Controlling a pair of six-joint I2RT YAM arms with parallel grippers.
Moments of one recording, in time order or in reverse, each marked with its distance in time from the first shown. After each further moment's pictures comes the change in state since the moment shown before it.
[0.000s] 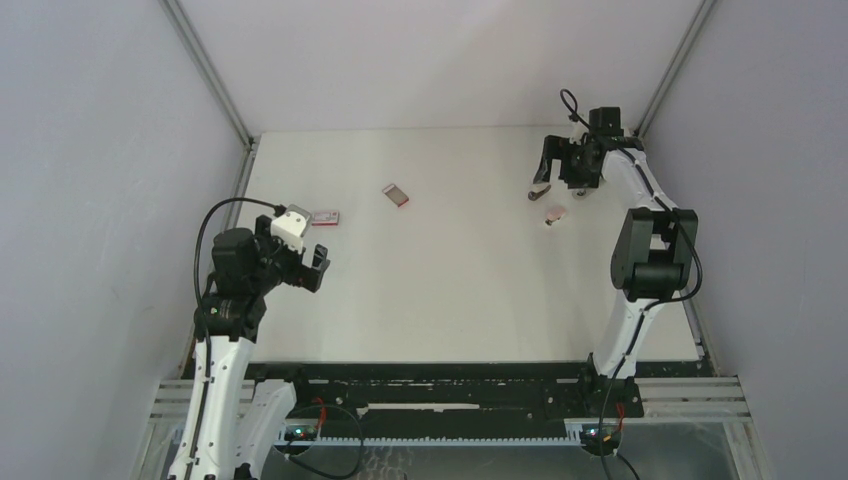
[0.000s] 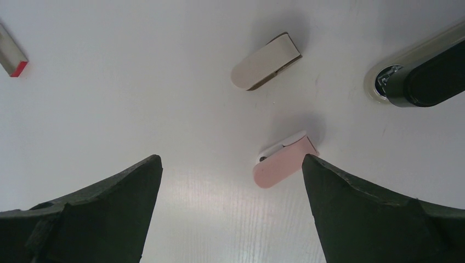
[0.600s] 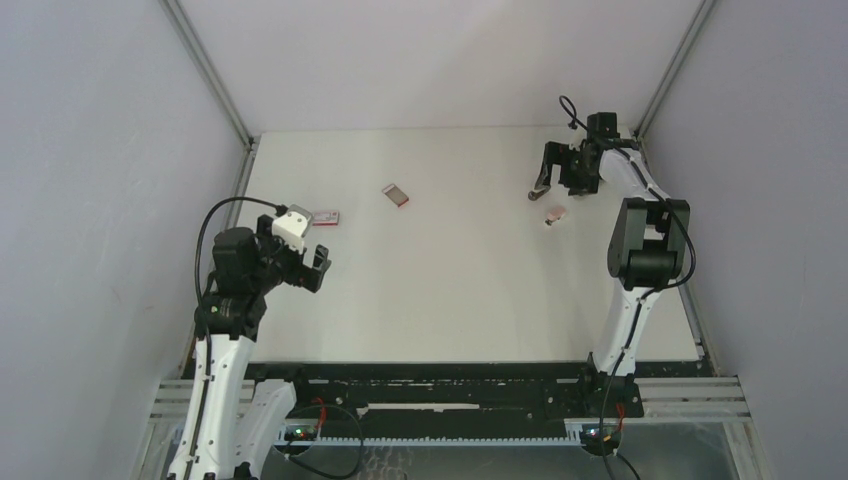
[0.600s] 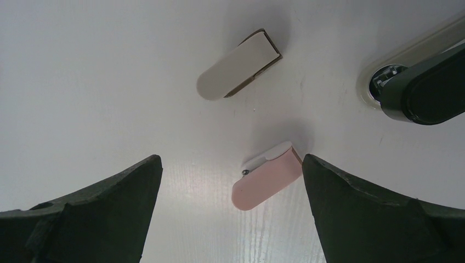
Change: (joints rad) left arm 0.000 0.008 0.000 0.000 0.014 0.009; right arm -0.020 0.111 0.042 -0.004 0.017 0.002
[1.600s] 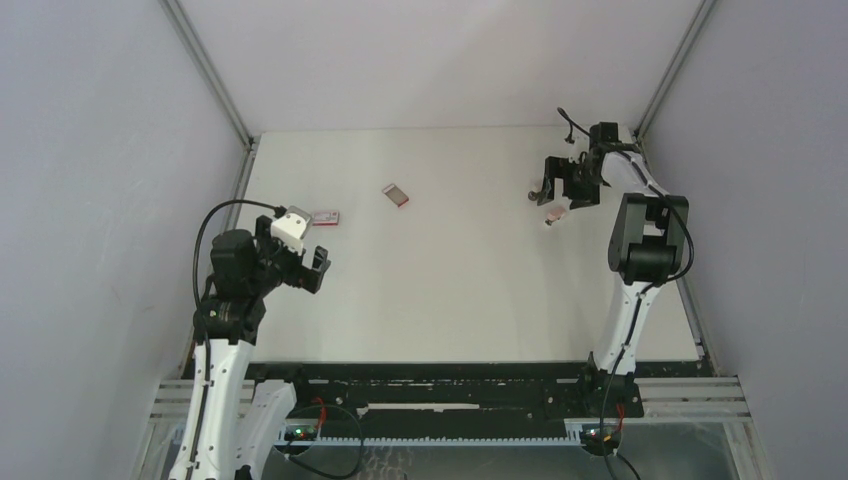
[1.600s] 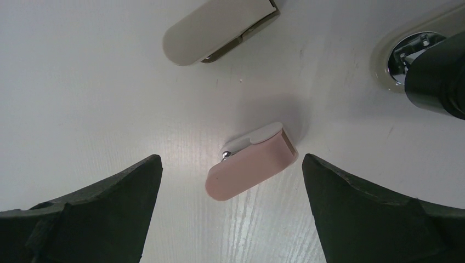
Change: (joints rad) left arm 0.000 -0.023 0.000 -0.002 0.004 0.000; right arm -0.031 0.051 -0.001 -0.091 -0.062 -0.128
